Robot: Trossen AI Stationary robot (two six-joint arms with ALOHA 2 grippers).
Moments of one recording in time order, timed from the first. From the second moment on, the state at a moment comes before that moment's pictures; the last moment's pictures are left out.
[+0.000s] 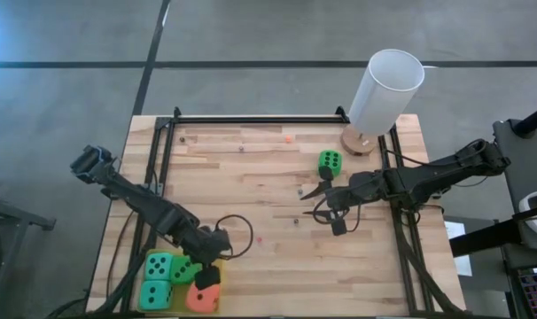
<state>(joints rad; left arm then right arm) -0.59 1.48 1.18 -0.75 0.21 -1.06 0.23 1.14 0.80 -0.03 0.11 -0.11</state>
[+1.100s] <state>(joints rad) -0.75 1.57 1.19 -0.54 0.30 -1.40 0.23 1.14 0.80 -0.03 0.11 -0.11</state>
